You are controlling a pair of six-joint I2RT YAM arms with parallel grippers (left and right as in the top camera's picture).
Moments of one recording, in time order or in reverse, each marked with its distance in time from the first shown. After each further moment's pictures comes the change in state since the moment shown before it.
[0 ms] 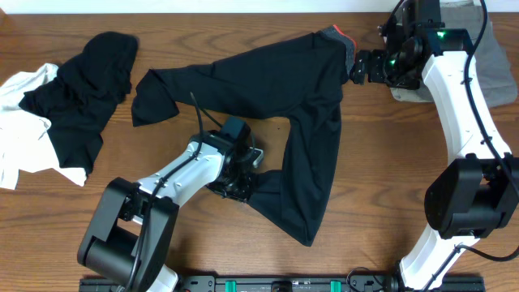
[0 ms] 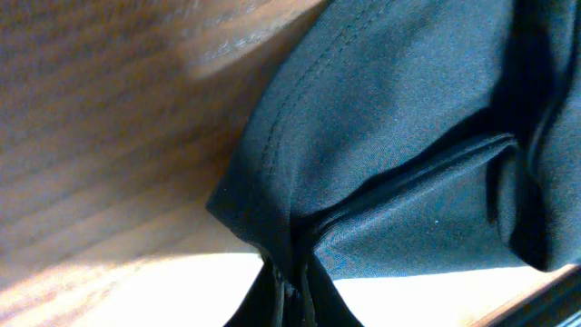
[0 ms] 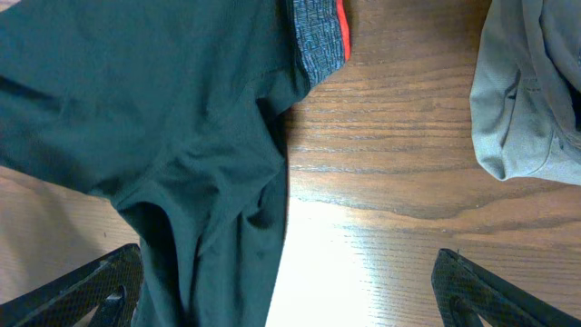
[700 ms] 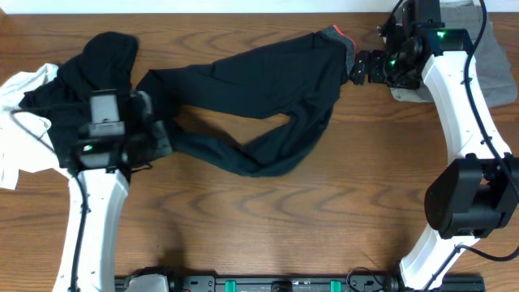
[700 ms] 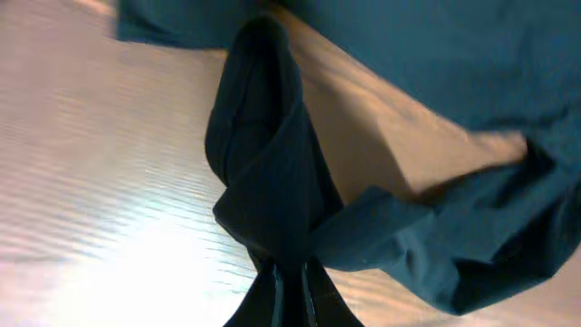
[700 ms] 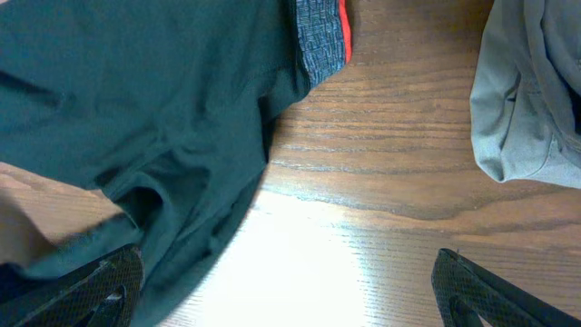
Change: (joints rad) left arm 0.569 -0.459 0.119 -0.064 -0.184 -0.209; right arm 0.000 0.000 0.000 -0.002 0.000 -0.016
